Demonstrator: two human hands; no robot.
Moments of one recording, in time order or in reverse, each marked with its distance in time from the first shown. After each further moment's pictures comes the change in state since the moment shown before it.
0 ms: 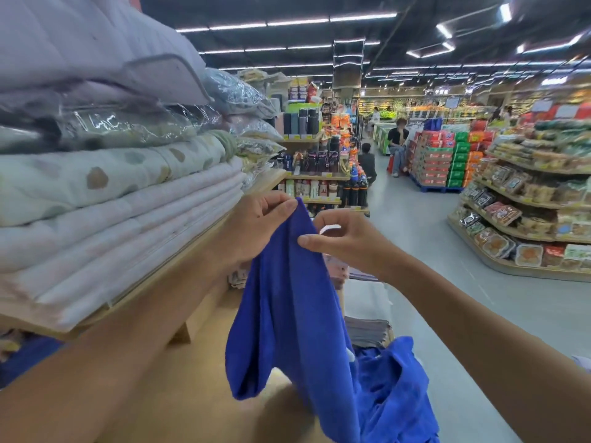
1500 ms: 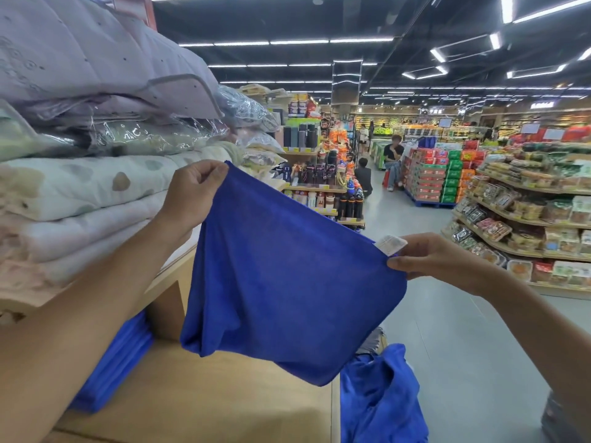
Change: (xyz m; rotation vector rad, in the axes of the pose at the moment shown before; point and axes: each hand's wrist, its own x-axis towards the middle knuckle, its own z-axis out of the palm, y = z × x) left_hand 0.012 -0.007 -0.092 -0.104 0.371 -0.014; right_hand -0.077 -0.003 -0.097 -0.113 -0.020 0.320
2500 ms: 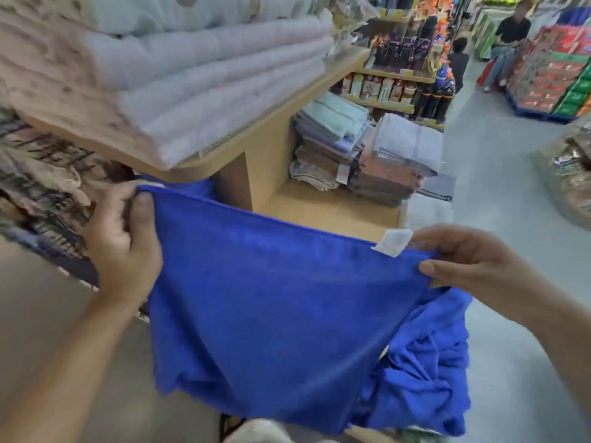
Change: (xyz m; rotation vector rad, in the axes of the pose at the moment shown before) left_hand -0.247 -0.087 -0.137 0.510 0.442 0.197; right_hand -0.035 0.068 0.146 0.401 -0.209 0.023
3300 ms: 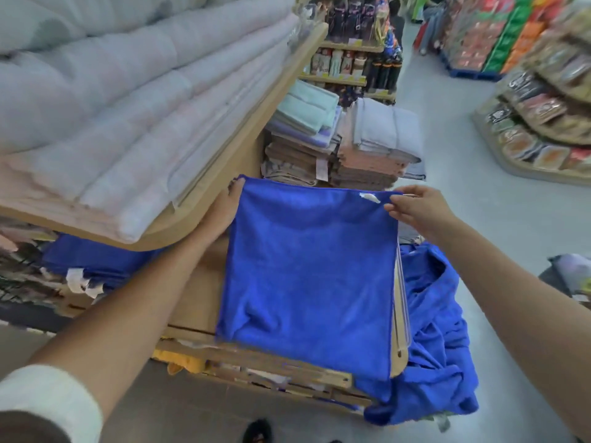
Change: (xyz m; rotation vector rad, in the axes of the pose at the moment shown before) left_hand 0.057 -0.113 0.213 0.102 -0.748 -0.455; right_hand 0.171 0.065 -0.029 0.141 0.720 0.298
